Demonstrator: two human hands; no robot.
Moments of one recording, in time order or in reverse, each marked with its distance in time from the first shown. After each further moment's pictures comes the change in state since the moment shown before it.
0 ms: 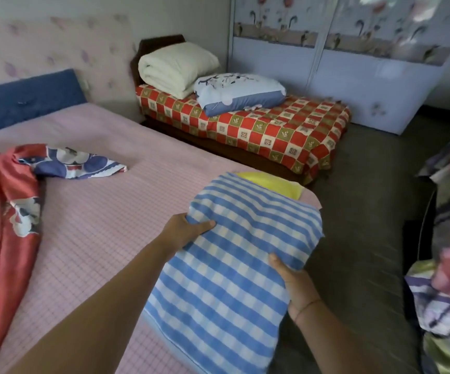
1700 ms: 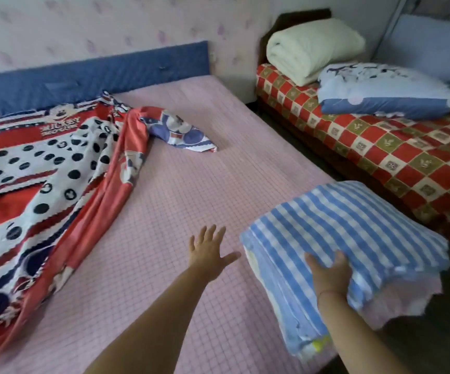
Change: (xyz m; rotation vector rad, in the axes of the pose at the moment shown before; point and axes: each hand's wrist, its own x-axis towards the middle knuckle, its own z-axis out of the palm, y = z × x) left_hand 0.083 -0.072 0.005 0.717 0.354 -0.109; right_hand 0.199 -0.067 0.068 -0.559 0.144 -0.333
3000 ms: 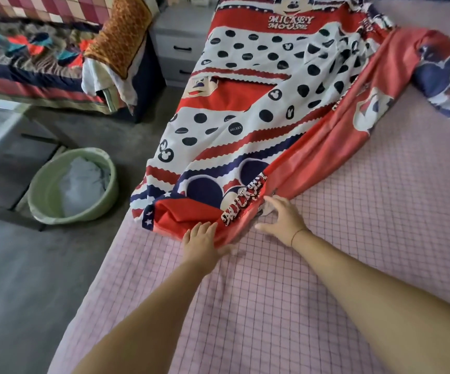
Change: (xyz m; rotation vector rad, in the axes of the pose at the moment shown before) left_hand -0.208 -0.543 0.012 -0.231 0.071 -0.711; right_hand -0.399 -0.036 0.518 -0.769 -1.263 -0.888
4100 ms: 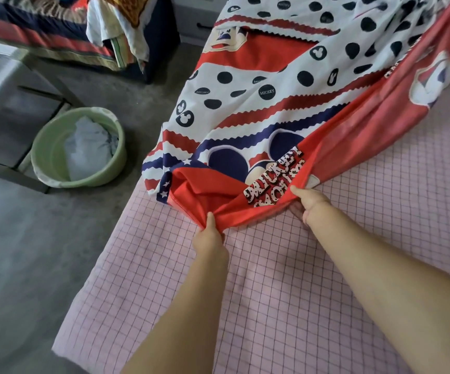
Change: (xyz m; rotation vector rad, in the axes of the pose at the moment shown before) left_hand 0.011 -0.013 0.022 -1.830 0.331 -1.021; right_hand 0.069 0.011 0.065 1.126 0.156 0.716
